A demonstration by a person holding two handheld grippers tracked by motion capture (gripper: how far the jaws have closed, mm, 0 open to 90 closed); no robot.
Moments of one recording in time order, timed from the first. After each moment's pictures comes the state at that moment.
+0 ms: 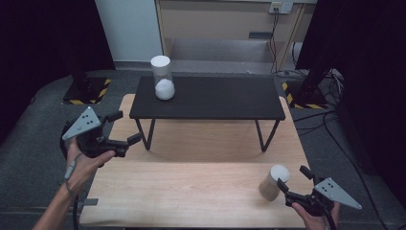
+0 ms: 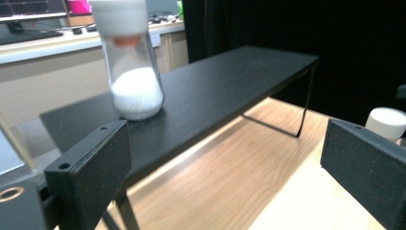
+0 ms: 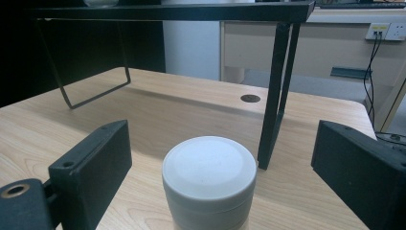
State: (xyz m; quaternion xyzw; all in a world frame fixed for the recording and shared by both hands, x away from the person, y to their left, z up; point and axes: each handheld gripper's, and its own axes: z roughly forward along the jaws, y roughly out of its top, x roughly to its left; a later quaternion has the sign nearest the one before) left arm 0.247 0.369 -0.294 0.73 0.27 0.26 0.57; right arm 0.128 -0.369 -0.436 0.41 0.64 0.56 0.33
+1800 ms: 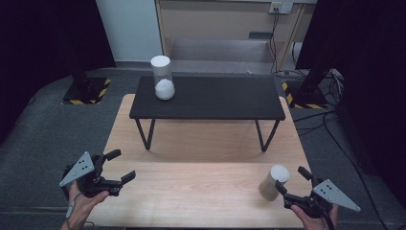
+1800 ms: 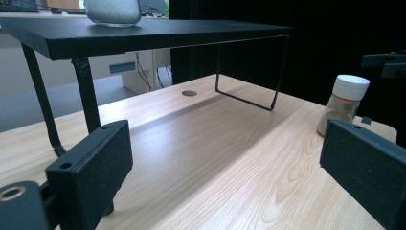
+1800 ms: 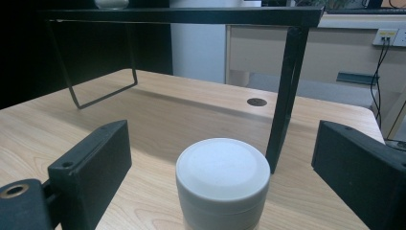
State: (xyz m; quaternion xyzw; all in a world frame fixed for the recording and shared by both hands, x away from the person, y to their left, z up) left arm 0.215 0.410 -0.401 0.71 0.27 0.21 0.61; right arm 0.126 -0.367 -0.438 0.40 0.64 0.57 0.33
